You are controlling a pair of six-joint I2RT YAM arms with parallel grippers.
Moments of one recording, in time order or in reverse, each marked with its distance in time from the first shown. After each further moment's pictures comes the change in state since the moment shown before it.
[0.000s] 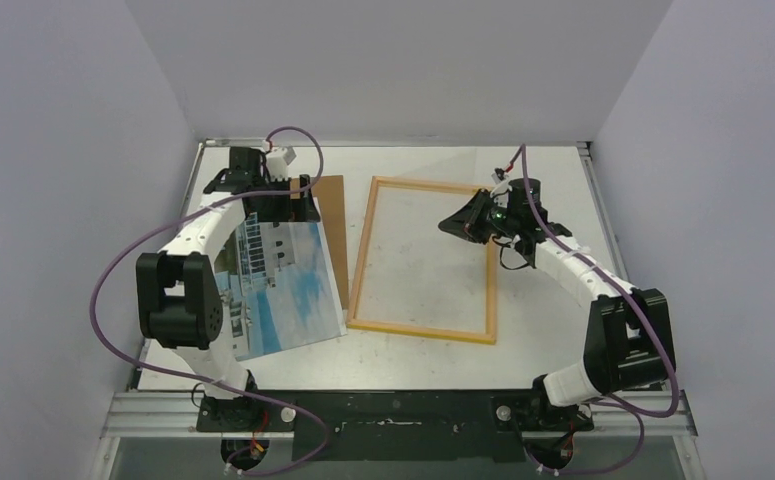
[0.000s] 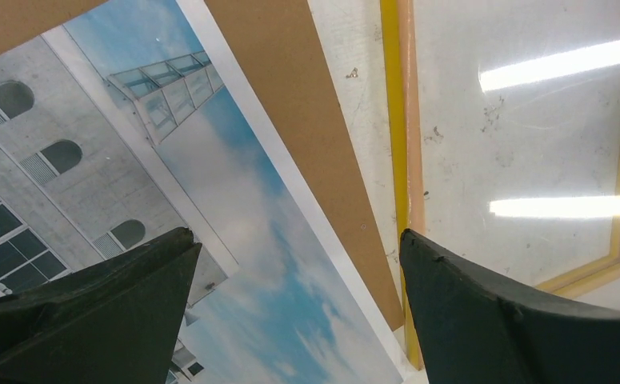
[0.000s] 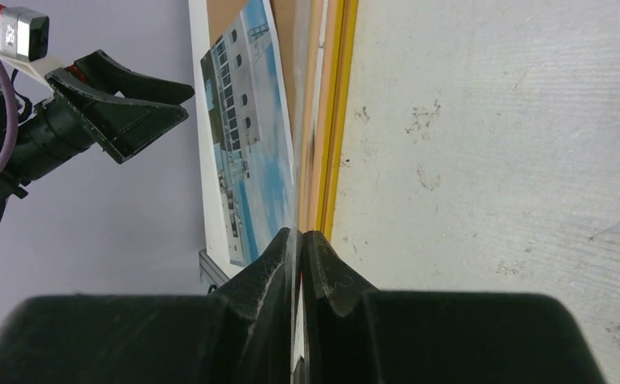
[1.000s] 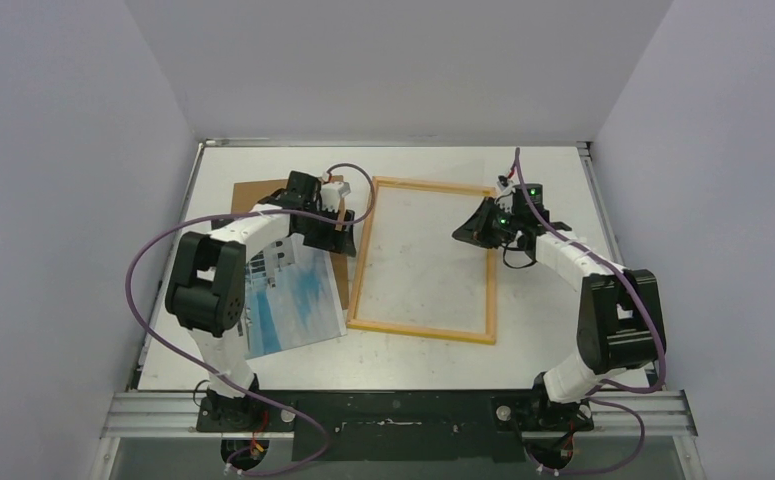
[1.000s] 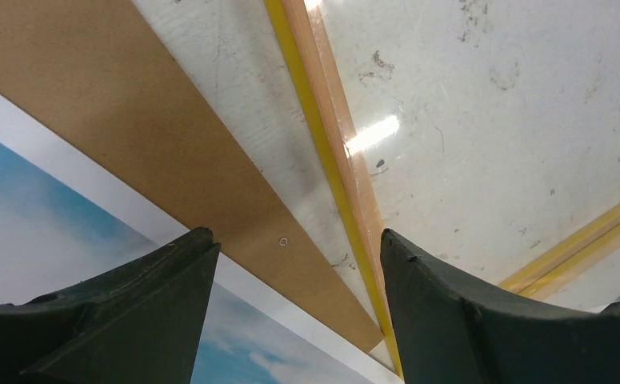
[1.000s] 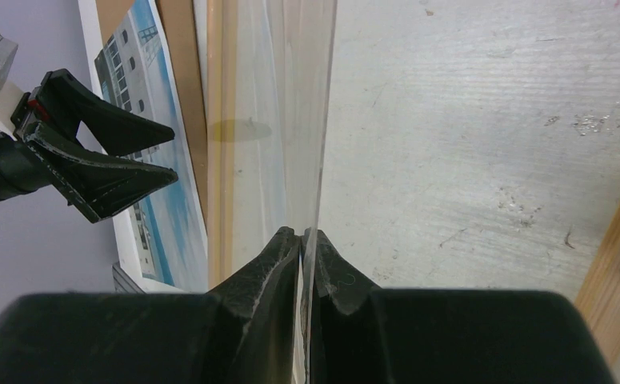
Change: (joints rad) left arm -0.226 0.111 -0.125 0.118 -0.003 0.038; right arm -0.069 0.116 0.008 -0.061 0.053 -0.233
